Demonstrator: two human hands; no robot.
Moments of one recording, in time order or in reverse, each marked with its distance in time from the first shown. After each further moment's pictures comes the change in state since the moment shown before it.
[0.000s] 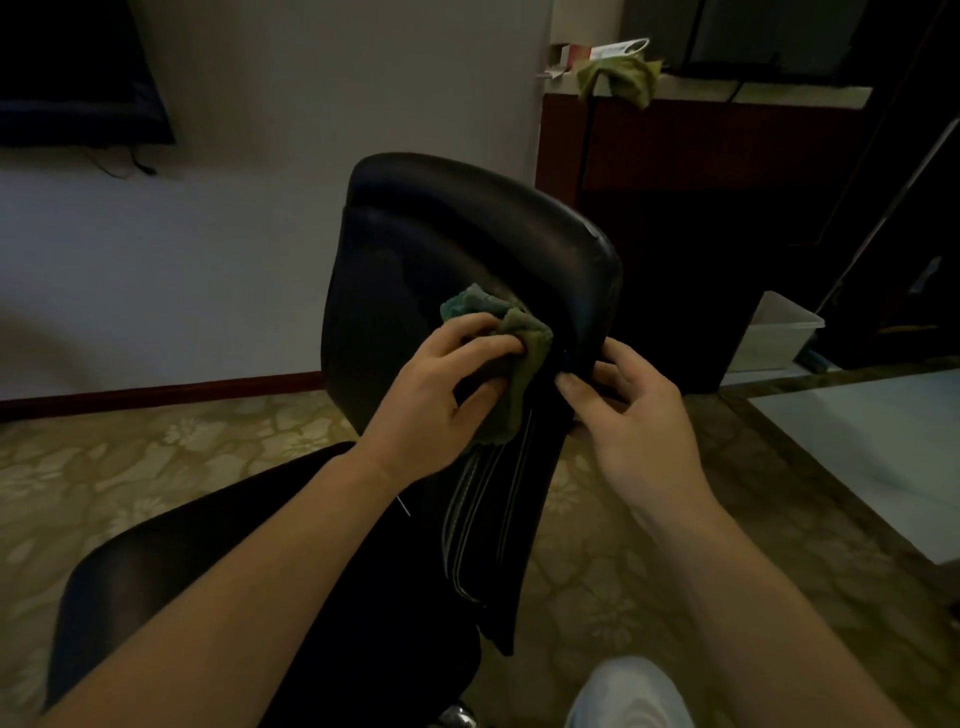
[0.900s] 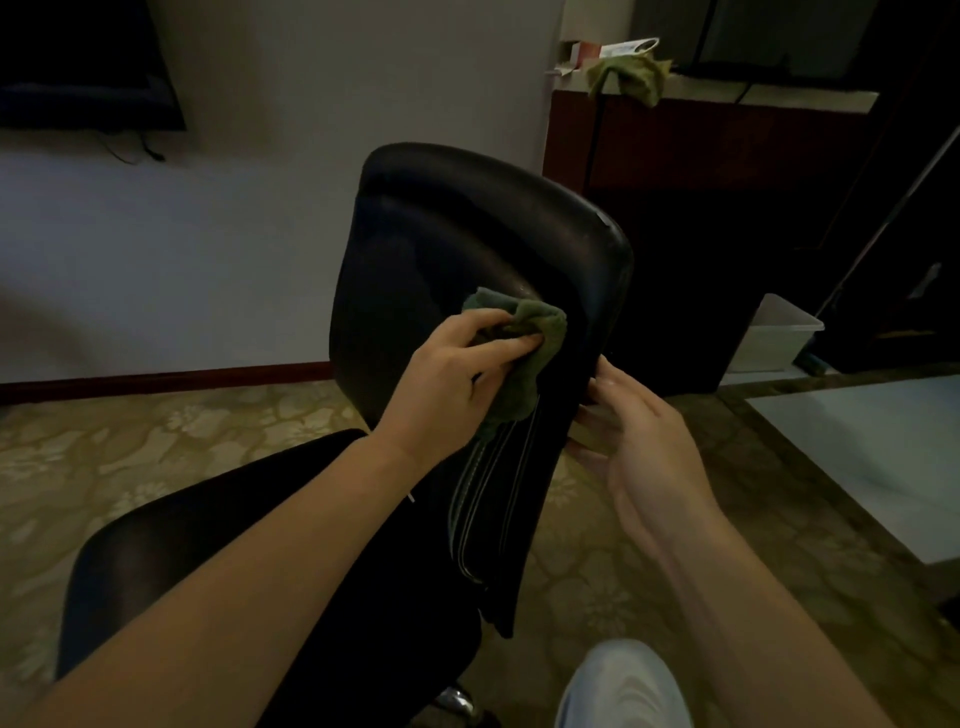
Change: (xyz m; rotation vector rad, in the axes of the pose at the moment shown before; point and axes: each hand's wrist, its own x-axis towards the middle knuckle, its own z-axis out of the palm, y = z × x) left_hand -0.006 0.010 0.001 0.106 0.048 0.052; right_hand -0.027 -0.006 0.009 0.337 0.026 0.304
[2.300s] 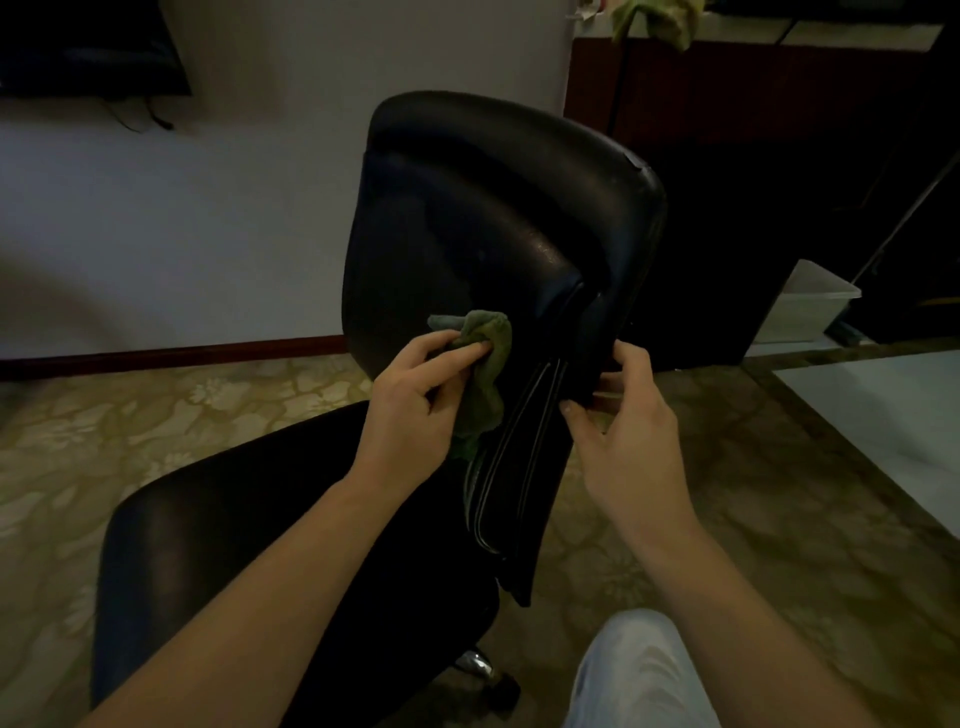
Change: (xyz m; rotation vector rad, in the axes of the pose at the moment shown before) left_hand -0.057 -0.010 0.006 -0.216 0.162 -0.305; right_hand 0.002 0.047 -0.002 -0.660 0.074 -0.403
